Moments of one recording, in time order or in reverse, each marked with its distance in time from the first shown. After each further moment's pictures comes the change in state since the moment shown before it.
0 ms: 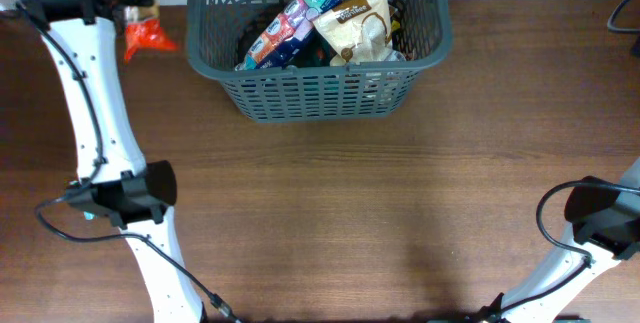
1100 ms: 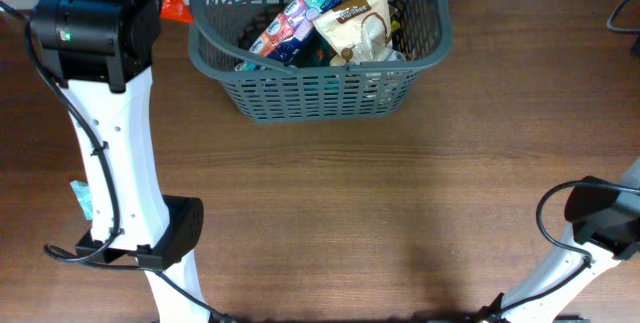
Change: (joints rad) left arm -0.254 -0.235 0.046 0.018 -0.311 0.107; right arm 0.000 0.000 0.000 0.000 0.000 0.000
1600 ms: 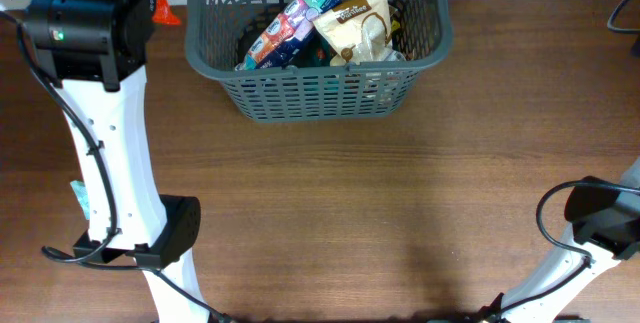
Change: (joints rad) left arm 0.020 0.000 0.000 -0.013 -0.007 0.008; right arm 0.000 0.000 0.000 0.000 0.000 0.000
